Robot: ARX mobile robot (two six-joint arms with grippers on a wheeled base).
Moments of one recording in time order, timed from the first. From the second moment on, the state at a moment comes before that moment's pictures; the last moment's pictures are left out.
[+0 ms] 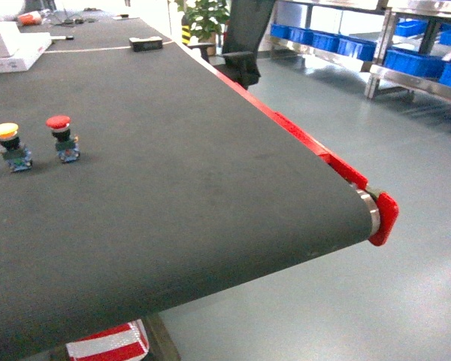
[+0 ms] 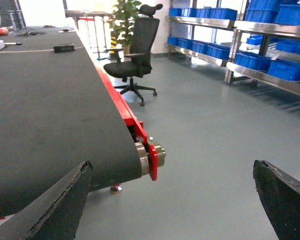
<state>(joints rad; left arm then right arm) -0.19 0.44 0.25 0.12 -0.34 -0.04 0.00 0.00 0.01 -0.01 0.00 0.00</state>
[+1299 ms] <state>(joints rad) -0.19 0.44 0.25 0.12 -0.34 -0.04 0.00 0.00 0.01 -0.01 0.00 0.00</state>
